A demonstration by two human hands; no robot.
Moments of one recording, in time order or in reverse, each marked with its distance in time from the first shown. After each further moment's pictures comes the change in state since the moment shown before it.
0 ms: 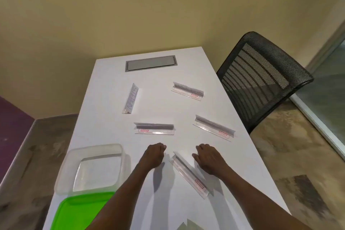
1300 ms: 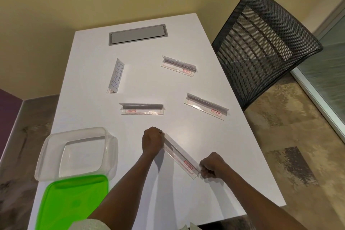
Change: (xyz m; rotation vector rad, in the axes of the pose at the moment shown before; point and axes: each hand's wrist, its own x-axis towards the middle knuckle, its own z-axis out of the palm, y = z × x) left_hand 0.024 0.036 0.055 -0.189 0.127 -0.383; right_hand -0.048 0.022 0.037 0.953 -0.588 1.026
